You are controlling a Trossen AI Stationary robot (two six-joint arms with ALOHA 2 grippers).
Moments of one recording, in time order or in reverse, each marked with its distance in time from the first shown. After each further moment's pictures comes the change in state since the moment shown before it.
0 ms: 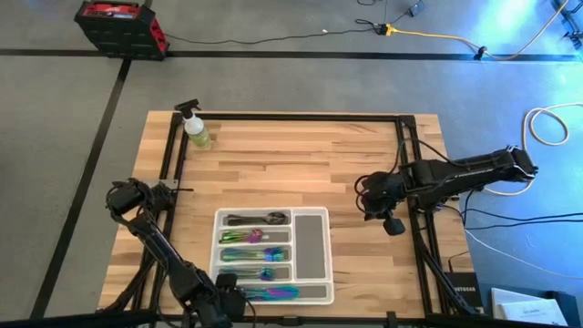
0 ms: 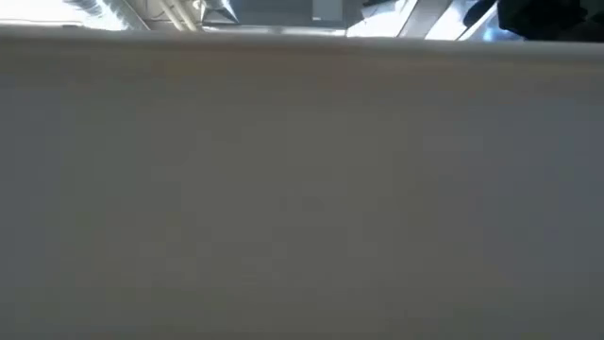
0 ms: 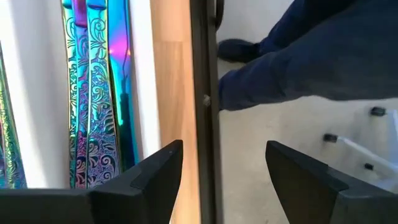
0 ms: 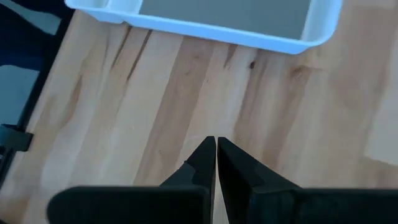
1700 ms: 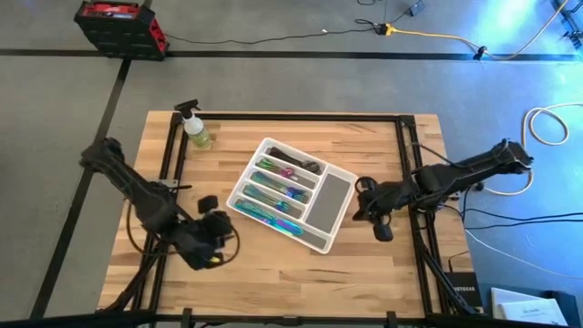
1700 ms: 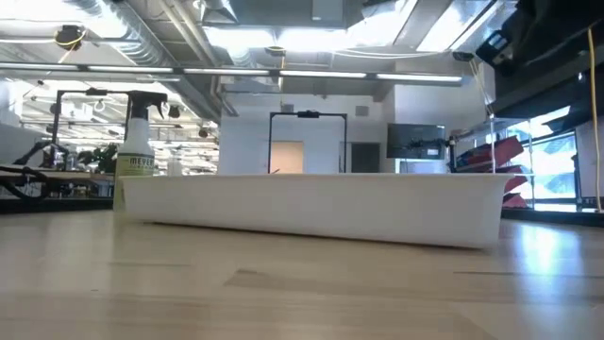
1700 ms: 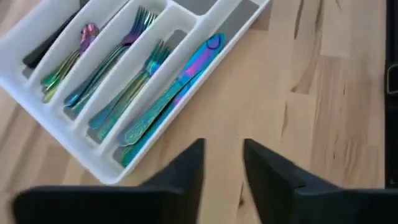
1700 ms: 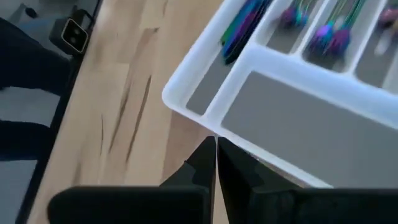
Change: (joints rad) left arm 0.191 -0.565 -0.077 -0.511 -0.472 0.094; right arm 0.188 0.013 0.058 0.175 0.261 0.339
